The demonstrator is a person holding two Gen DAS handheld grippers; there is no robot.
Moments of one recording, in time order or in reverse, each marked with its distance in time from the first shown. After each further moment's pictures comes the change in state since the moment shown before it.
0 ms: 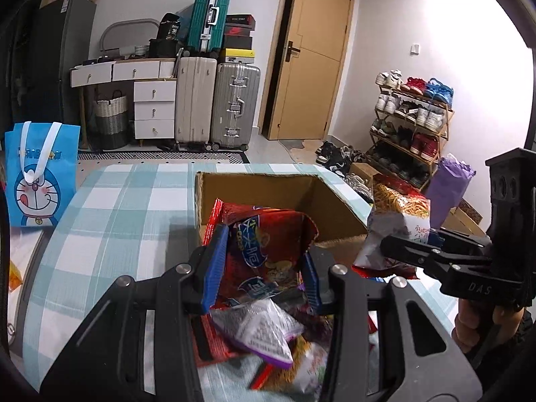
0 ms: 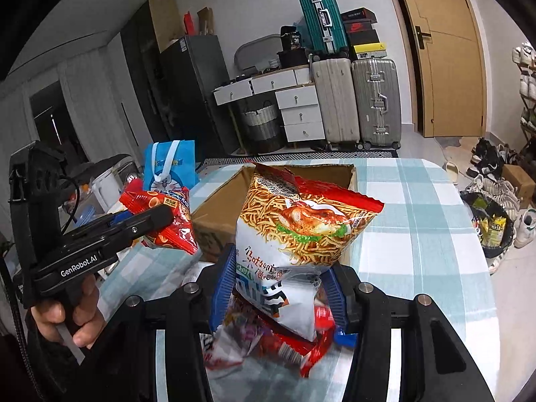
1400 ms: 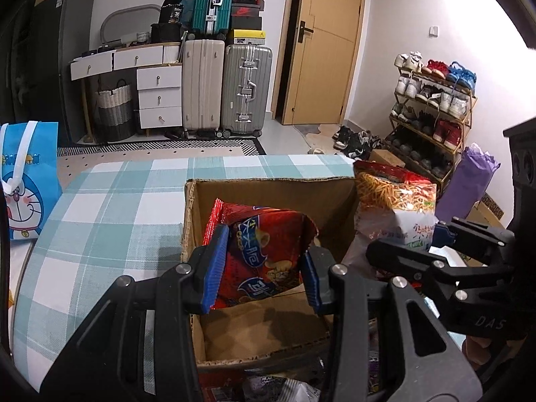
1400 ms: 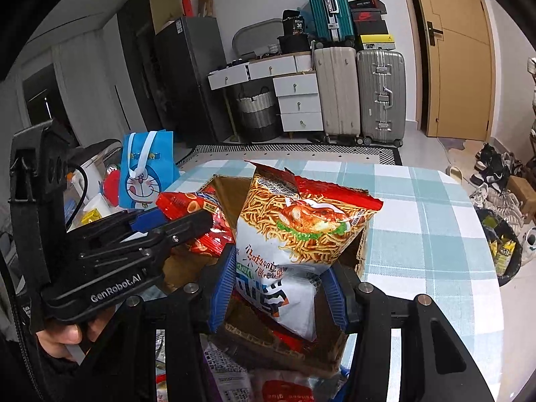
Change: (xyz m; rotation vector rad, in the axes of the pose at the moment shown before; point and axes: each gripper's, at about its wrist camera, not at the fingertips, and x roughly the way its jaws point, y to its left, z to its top) left arm 0.141 0.011 0.023 0.034 0.084 0.069; right arm 0.108 -0.019 0.053 -0.055 0.070 -0.029
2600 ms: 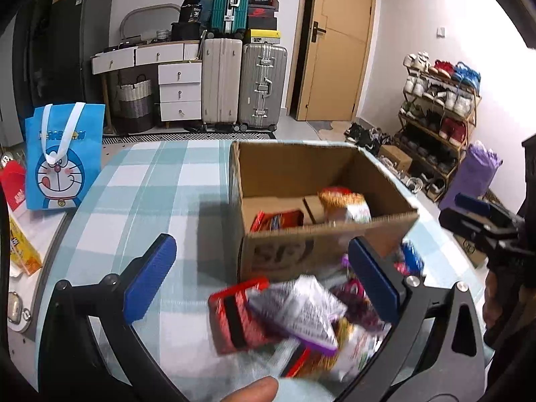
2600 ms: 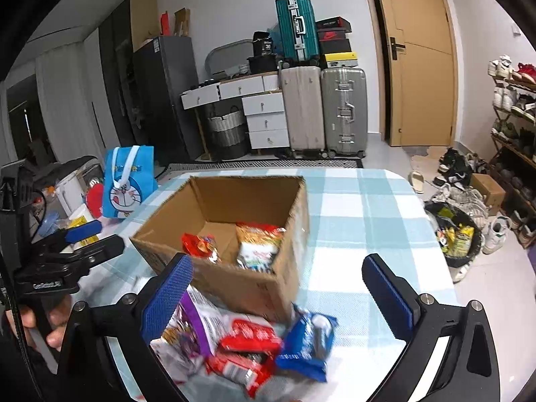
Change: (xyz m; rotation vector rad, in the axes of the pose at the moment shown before) left arm -0.104 0.022 -0.057 -0.019 0.008 0.058; right arm -0.096 -0.011 -0.054 0.039 -0.093 -0.150
